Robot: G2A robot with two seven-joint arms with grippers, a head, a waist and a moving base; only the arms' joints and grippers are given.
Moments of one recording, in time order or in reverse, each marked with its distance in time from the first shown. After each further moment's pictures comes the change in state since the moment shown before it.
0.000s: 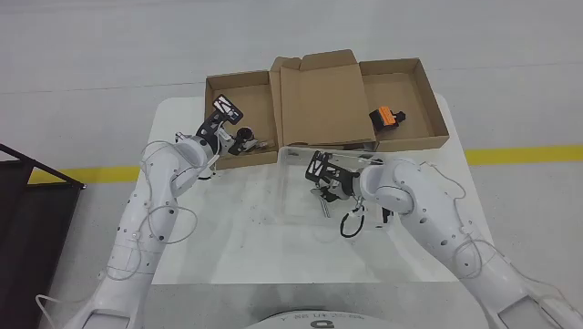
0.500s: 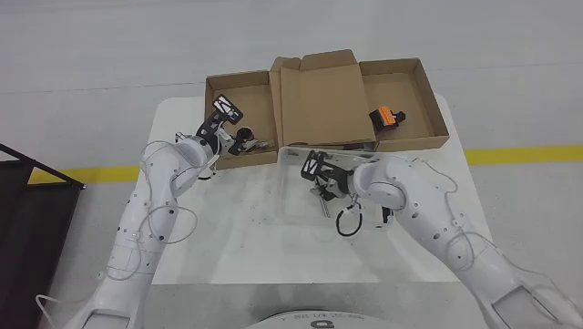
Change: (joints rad) left arm 0.000 0.000 0.000 0.000 0.000 0.000 0.000; right arm 0.057 -0.018 -0.060 0.047 -0.006 0.050 0.047
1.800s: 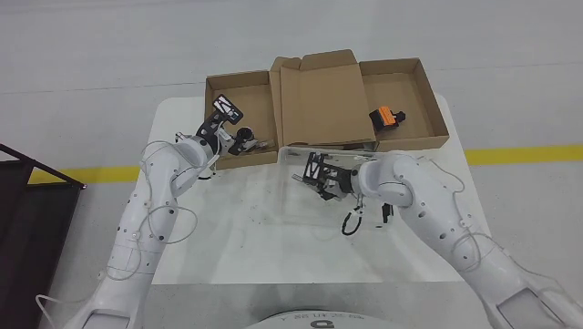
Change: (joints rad) left arm 0.000 0.000 0.000 0.000 0.000 0.000 0.000; right arm -0.032 0.027 0.064 -0.043 -0.009 -0.204 -0.139
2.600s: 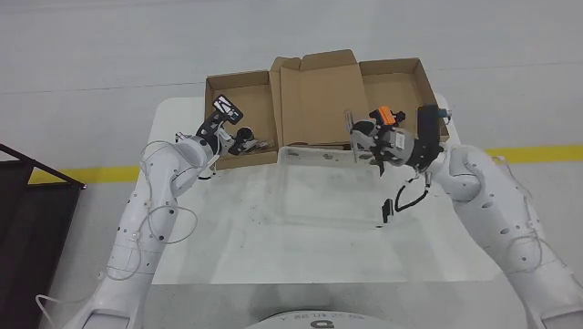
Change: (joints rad) left arm 0.000 0.000 0.000 0.000 0.000 0.000 0.000; right arm -0.090 0.170 0.296 0.089 0.240 -0.304 -0.877
